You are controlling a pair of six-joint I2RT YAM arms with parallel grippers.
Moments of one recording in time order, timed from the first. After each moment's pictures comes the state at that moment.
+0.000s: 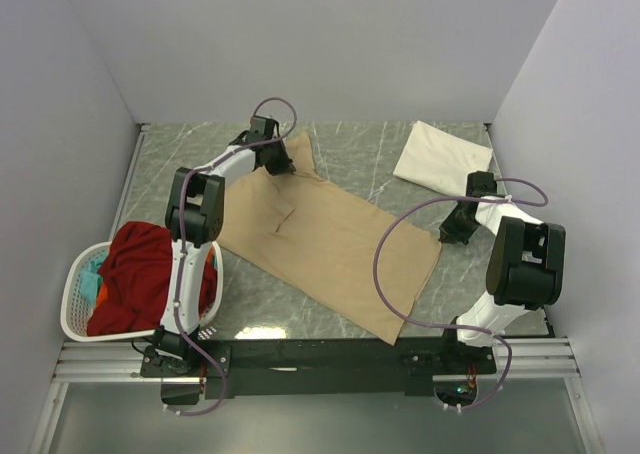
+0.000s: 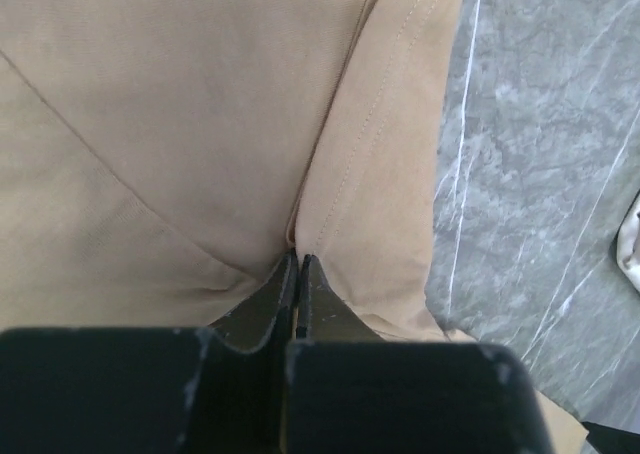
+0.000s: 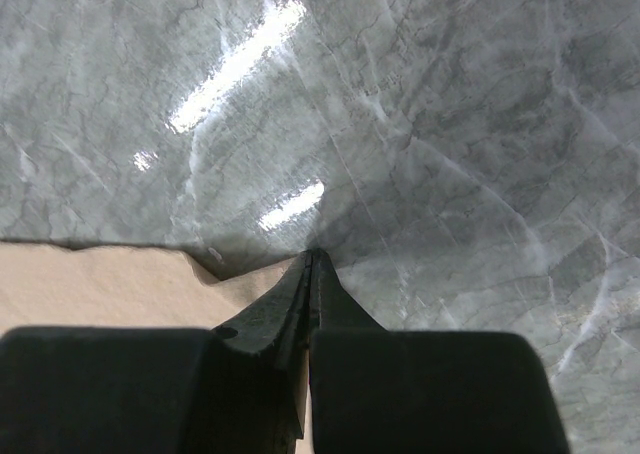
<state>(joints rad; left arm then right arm) -0.30 2.38 1.89 -0.31 0.19 -0.70 -0.21 1.65 0.93 -0.50 -0.06 0.53</state>
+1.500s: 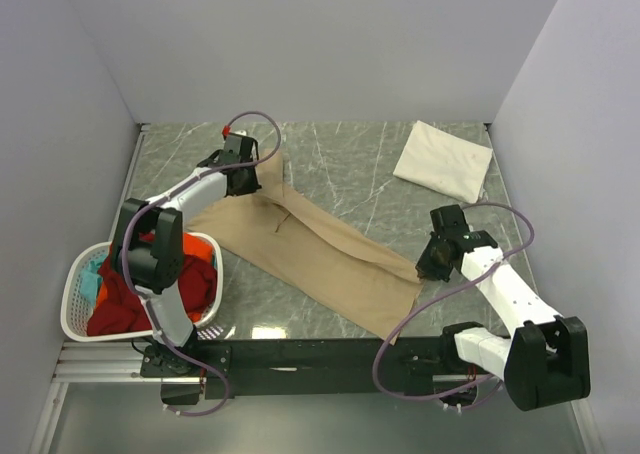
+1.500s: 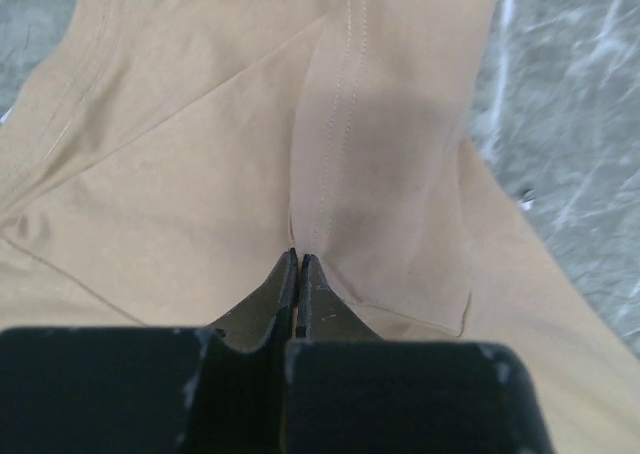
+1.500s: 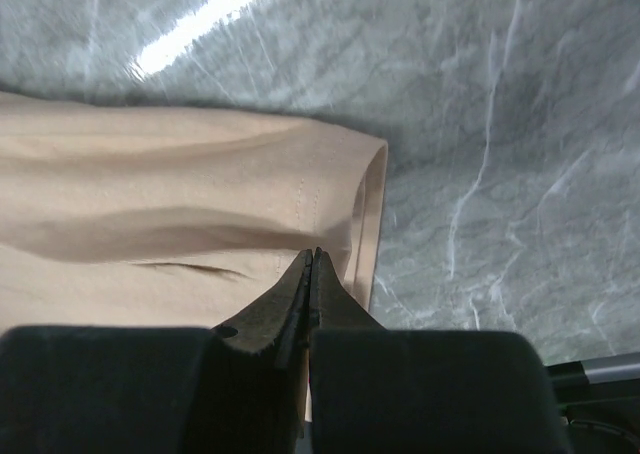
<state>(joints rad) -0.30 1.81 1.31 -0.36 -0.17 -0.45 0.16 1.09 0.65 -0.77 0.05 0.70</state>
